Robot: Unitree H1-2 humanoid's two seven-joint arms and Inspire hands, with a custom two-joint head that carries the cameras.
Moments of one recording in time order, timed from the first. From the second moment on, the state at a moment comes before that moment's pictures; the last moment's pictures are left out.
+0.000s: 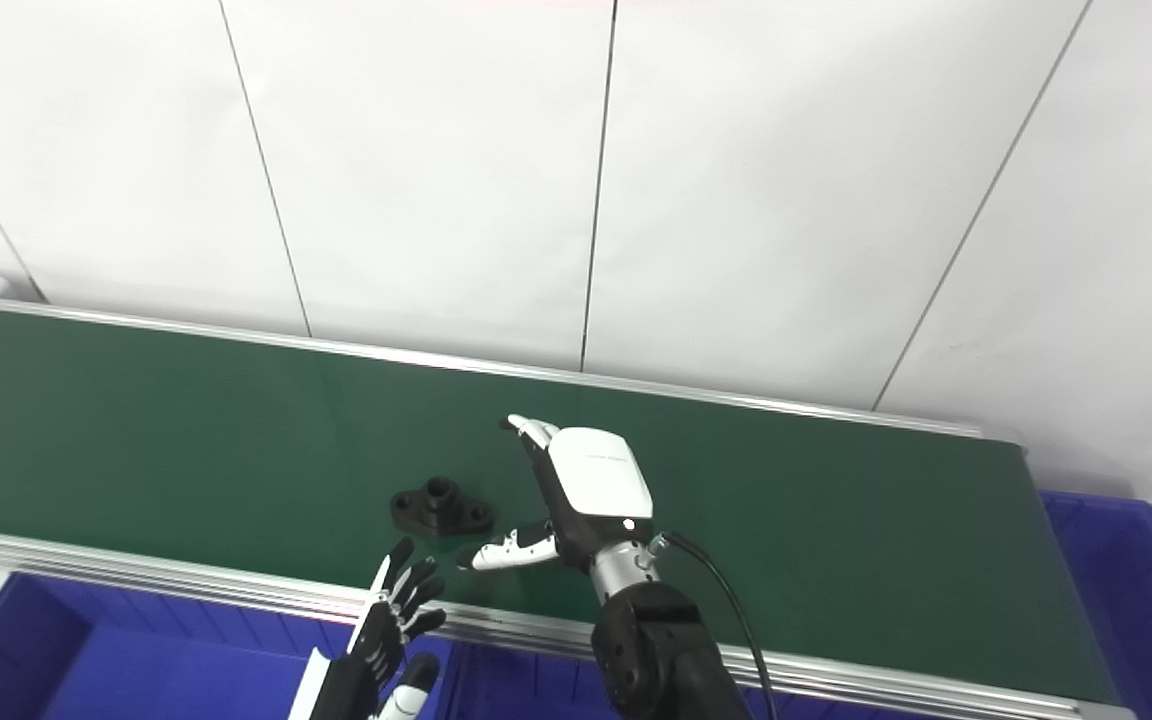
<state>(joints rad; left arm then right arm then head) 0.41 -0.12 -0.22 -0.06 0.25 -0.42 0.12 -0.42 0.01 0.47 0.29 -0.97 0.13 0.01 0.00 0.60</state>
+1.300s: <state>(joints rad) 0.49 -0.12 -0.23 -0.12 0.26 -0.40 0.12 -0.47 -0.01 0.54 0.57 -0.90 0.13 -0.23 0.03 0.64</state>
